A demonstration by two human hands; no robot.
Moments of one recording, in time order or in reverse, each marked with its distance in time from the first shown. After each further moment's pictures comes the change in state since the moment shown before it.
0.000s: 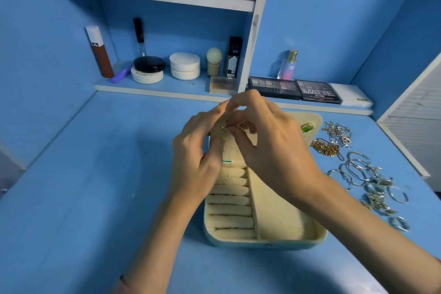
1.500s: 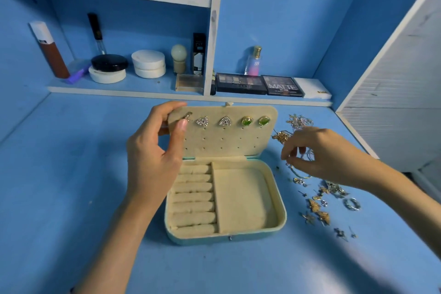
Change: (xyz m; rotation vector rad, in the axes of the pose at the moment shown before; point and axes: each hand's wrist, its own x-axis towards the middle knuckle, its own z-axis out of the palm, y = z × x) left_hand -0.002 0.000 0.004 0.099 0.053 -0.003; right_hand -0.063 0.115 -0.091 -0.238 -0.507 0.210
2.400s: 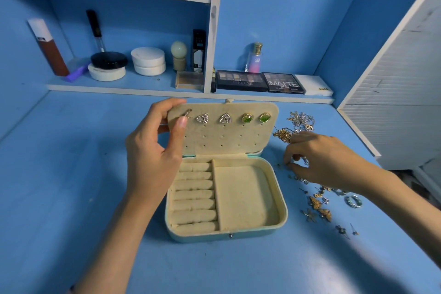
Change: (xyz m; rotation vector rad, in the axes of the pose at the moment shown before) left_hand 0.000 -0.001 0.000 -0.023 -0.001 -0.029; right_hand -0.002 0.003 0.012 -0.204 -0.088 -0.004
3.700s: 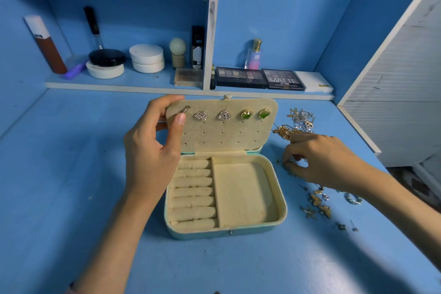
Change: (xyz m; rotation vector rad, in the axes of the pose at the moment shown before) left_hand 0.000 -0.002 0.001 0.015 0.003 0.011; right_hand -0.003 -0.002 0.008 -0.014 0.035 0.021
